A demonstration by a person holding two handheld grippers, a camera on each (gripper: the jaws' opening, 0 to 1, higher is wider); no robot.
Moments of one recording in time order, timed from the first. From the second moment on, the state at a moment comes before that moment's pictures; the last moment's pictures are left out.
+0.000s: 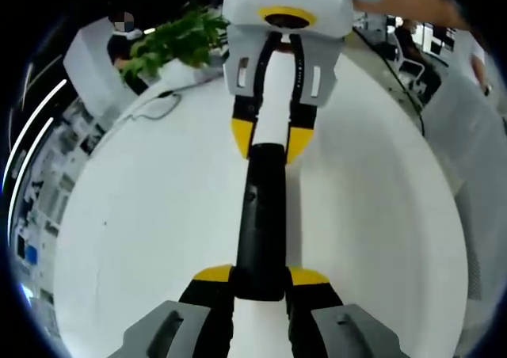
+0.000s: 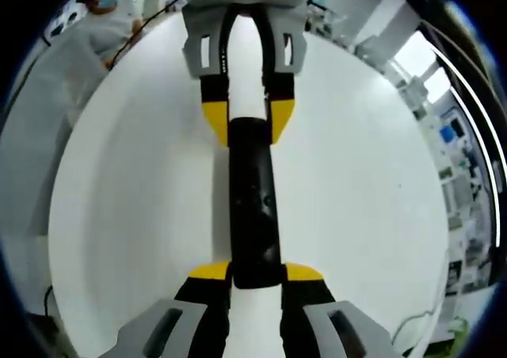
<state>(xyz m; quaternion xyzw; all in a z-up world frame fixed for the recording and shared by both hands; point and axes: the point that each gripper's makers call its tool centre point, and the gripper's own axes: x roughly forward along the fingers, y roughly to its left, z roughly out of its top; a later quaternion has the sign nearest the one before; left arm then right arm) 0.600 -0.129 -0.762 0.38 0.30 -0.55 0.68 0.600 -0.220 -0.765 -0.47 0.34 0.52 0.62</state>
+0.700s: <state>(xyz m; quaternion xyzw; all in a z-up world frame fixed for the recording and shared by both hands) 0.626 -0.118 -0.771 0.40 0.31 -0.53 0.67 0.631 -0.209 -0.779 -0.49 0.33 0.52 0.62</state>
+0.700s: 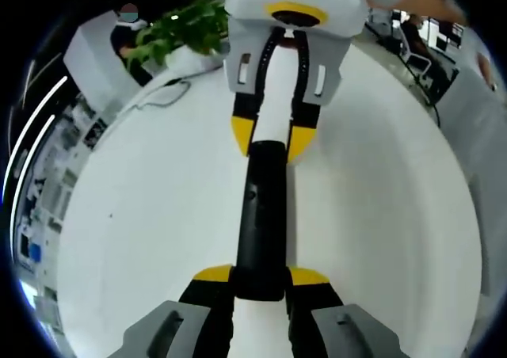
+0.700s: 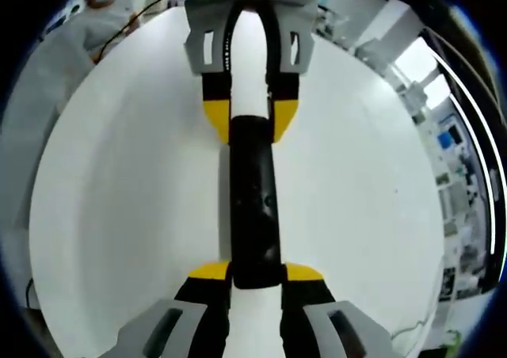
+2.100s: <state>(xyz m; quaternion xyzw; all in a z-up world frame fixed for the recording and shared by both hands) 0.637 -0.116 -0.778 0.41 0.33 -0.53 0.67 0.632 -0.209 -0.783 -0.50 0.33 0.51 0.61</state>
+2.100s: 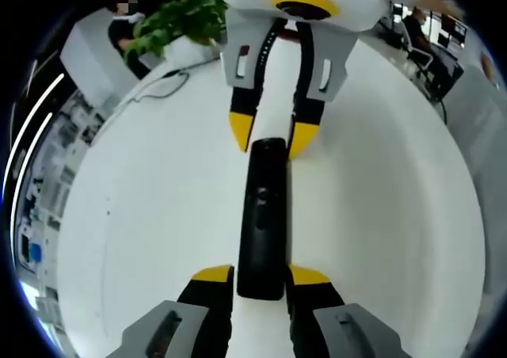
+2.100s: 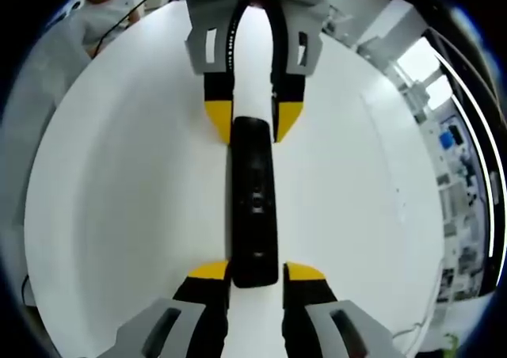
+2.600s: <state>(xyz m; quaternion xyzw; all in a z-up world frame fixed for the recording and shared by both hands) 0.643 -0.112 -0.775 0.41 0.32 -0.51 0.69 0.638 -0.204 -0.774 -0.48 0.31 0.50 0.64</state>
